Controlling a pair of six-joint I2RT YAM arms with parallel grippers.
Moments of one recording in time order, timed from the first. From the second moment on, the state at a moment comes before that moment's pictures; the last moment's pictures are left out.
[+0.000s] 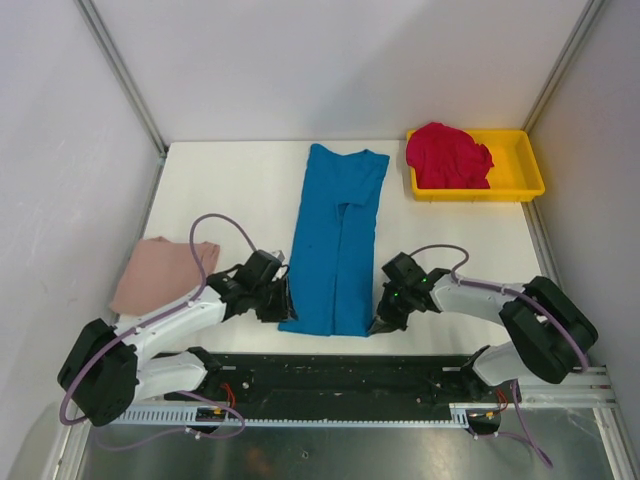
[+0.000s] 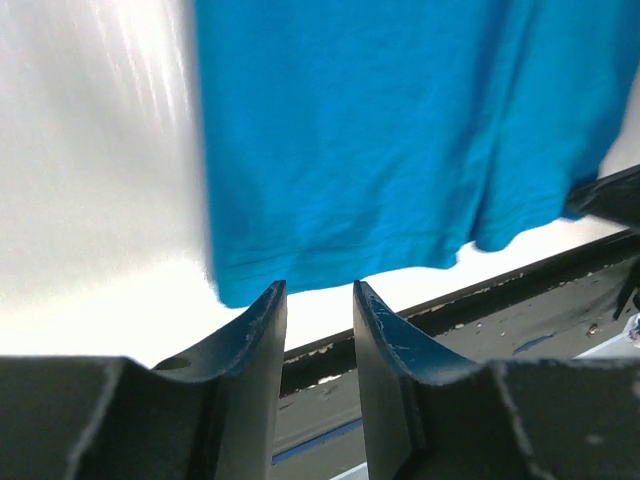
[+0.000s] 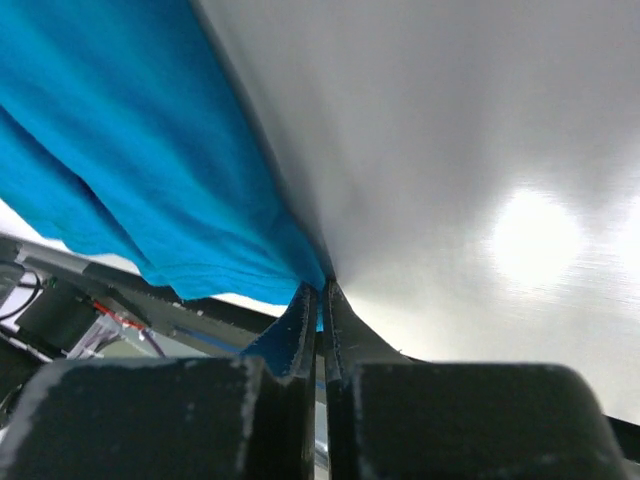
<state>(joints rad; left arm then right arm) -0.67 1.13 0.58 -0.51 0.14 -0.76 0.73 1.44 0.60 -0.34 -0.33 1.14</state>
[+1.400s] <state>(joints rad) -0.76 1.21 0.51 -0.45 0.17 -0.84 0.67 1.34 0.55 -0.45 -0.34 0.97</state>
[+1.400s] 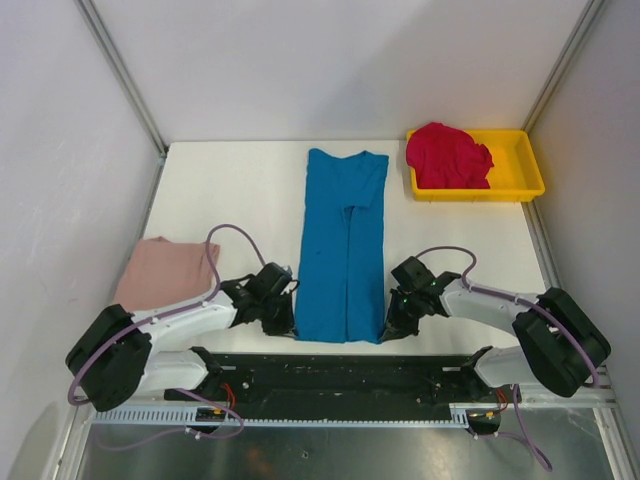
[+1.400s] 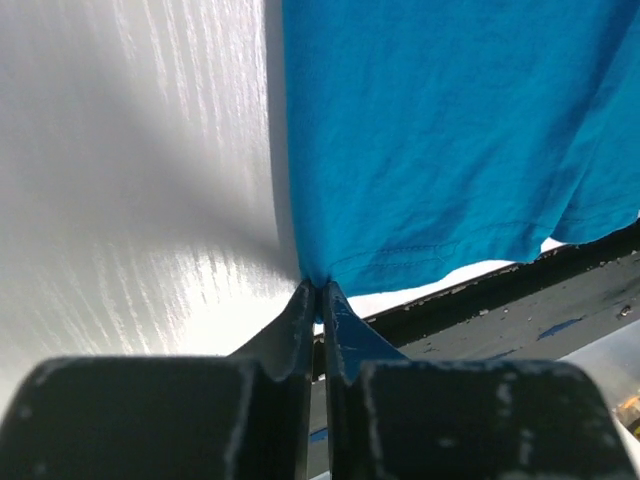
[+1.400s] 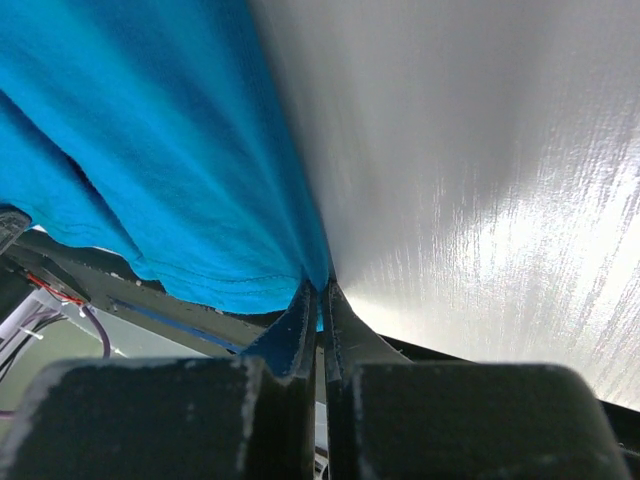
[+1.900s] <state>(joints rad) -0.82 1.10 0.56 -0.47 0.19 -0.87 0.75 1.15 0.63 -0.61 -0.23 0.98</state>
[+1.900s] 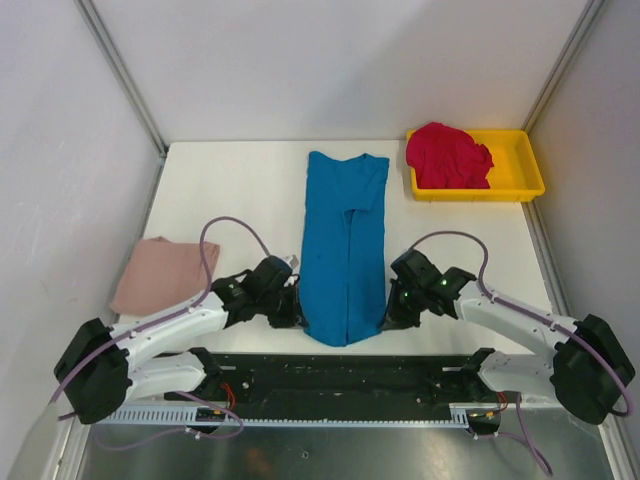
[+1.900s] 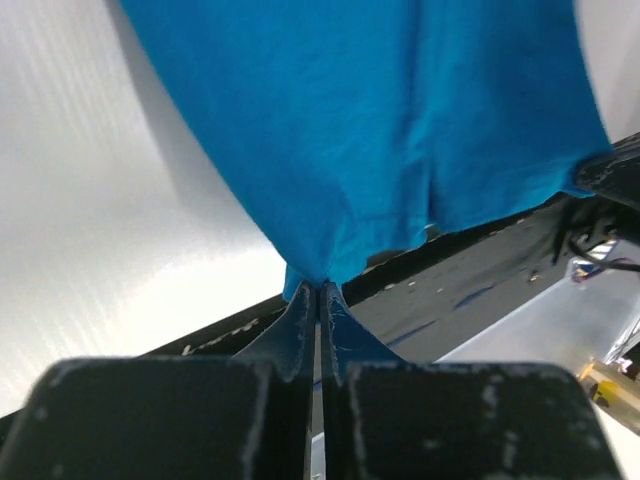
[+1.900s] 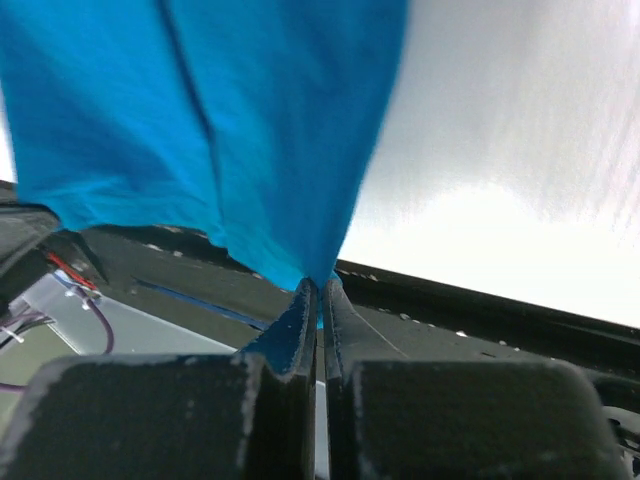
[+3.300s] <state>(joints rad) -0.43 1.83 1.26 -0.17 0.10 -0.72 0.37 1.90 1.41 -0.34 -0.03 0.82</state>
